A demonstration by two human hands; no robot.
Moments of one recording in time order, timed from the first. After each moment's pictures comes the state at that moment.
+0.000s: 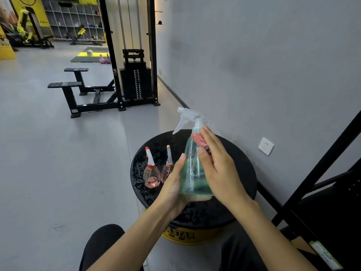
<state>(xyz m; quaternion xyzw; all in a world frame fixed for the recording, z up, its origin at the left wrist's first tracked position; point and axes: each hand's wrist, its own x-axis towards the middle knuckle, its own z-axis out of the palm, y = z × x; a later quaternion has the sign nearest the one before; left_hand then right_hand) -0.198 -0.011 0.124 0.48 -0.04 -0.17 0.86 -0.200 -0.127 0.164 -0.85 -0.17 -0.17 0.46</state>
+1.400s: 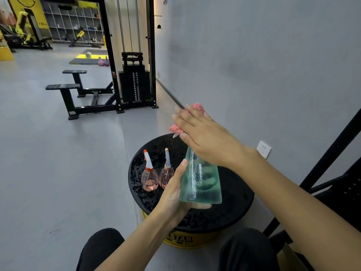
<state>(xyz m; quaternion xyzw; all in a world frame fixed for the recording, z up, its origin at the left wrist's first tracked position) -0.211 -0.014 0.132 0.48 -0.07 -0.18 0.85 -0.156 -0.121 0.239 -0.95 -0.29 -0.09 0.00</state>
